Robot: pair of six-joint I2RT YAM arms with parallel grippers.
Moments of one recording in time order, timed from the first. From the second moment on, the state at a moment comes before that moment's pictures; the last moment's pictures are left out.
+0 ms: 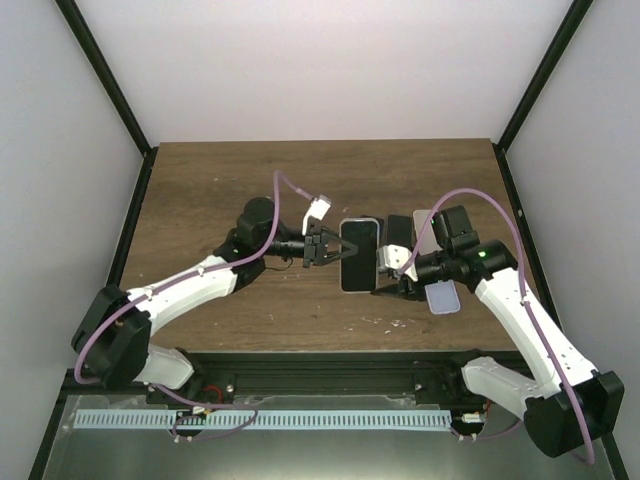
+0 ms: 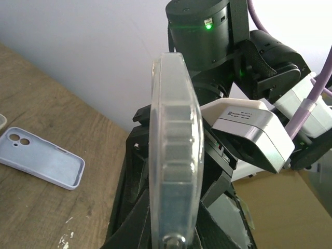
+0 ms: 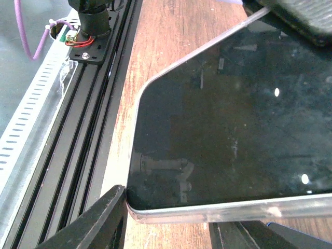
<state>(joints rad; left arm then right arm) -0.72 1.41 0.88 0.50 0.95 -0.74 0.34 1.02 0.96 -0.97 -0.90 -1.11</state>
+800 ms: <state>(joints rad) -0.71 1.43 0.94 0.55 1.07 -0.79 0.34 1.01 1.01 -1.02 -0.94 -1.18</state>
